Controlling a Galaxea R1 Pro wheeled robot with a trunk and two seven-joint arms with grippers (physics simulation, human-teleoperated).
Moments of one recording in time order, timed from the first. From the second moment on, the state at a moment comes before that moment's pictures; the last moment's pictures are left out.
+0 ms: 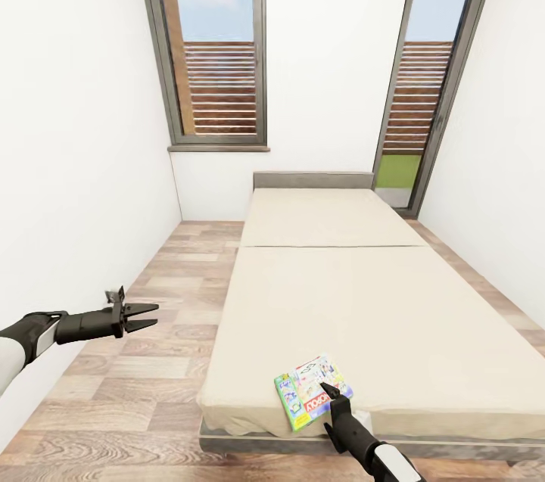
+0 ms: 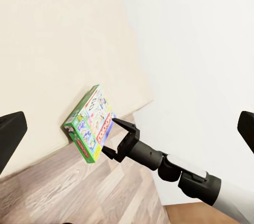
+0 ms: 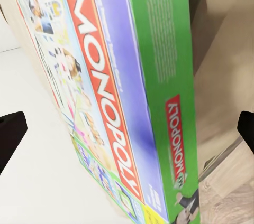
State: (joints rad) left arm -1.07 0.47 0.19 0.00 -0.14 0.58 -1.57; right arm -0.45 0.07 -0.24 -0.34 -1.13 0.35 0.32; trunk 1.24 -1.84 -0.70
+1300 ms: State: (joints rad) left arm -1.07 0.47 0.20 0.00 -0.14 0.60 -1.57; right arm -0.45 0.07 -0.24 -0.34 -1.13 0.35 0.32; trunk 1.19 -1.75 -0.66
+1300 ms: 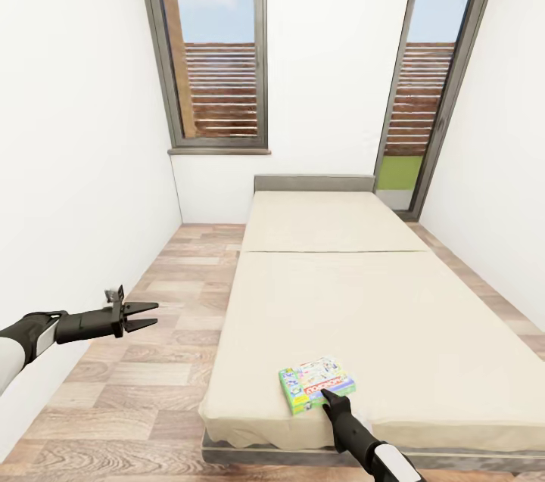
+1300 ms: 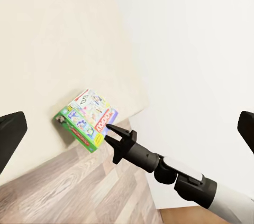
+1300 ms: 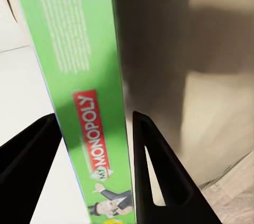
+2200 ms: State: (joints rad) left arm -1.07 0.46 0.20 0.00 -0.15 0.60 -1.57; right arm -0.45 0.05 -0.12 -0.51 -1.13 0.36 0.38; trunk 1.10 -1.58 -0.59
